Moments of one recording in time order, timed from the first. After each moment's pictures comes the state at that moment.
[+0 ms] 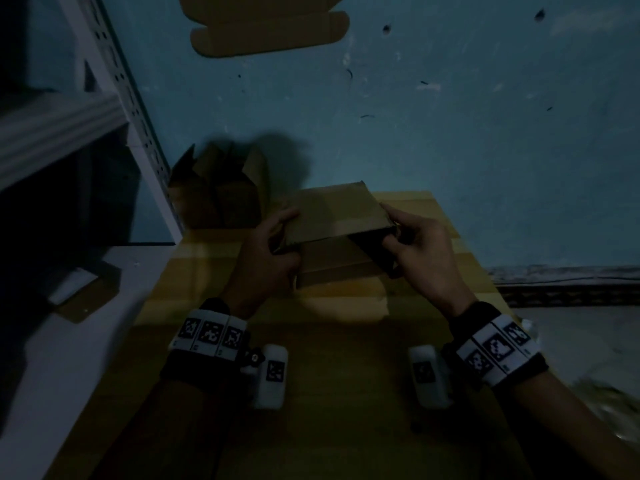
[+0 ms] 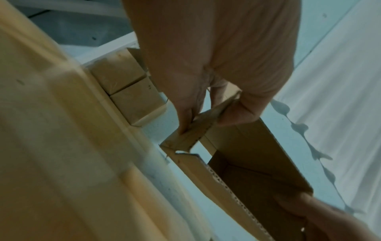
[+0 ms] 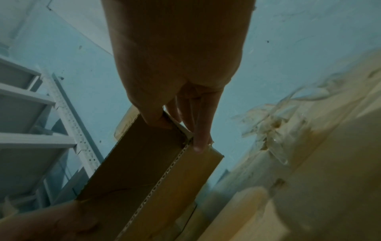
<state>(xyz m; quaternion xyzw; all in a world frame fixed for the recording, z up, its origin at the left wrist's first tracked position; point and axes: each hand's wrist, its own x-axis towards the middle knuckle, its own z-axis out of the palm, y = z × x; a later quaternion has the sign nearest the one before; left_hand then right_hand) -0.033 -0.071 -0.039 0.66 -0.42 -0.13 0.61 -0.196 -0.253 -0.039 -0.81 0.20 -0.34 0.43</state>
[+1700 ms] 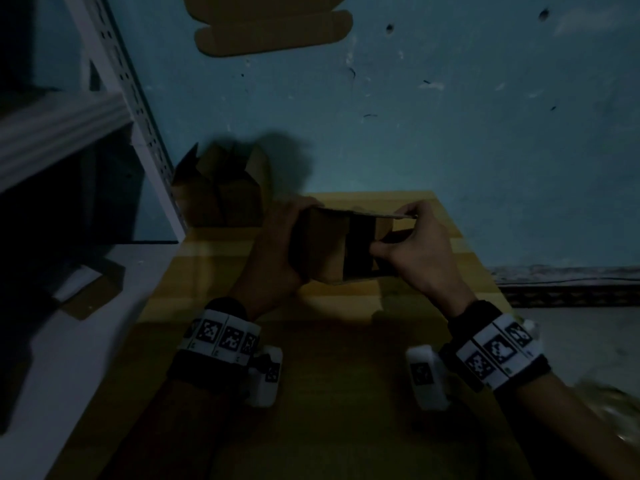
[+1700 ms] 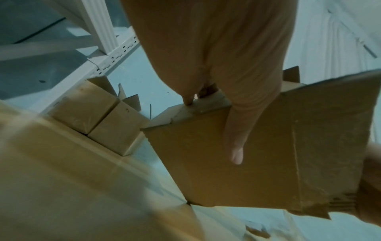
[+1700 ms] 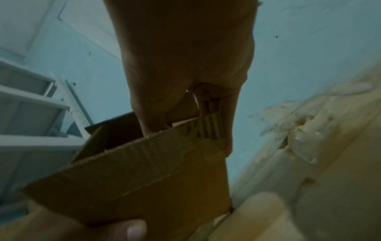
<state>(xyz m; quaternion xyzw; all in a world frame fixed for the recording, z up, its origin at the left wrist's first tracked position) -0.028 -0.077 -0.041 0.67 -0.58 0.04 0.47 -0.193 -0.238 -0.023 -0.79 0.28 -0.31 0.45</state>
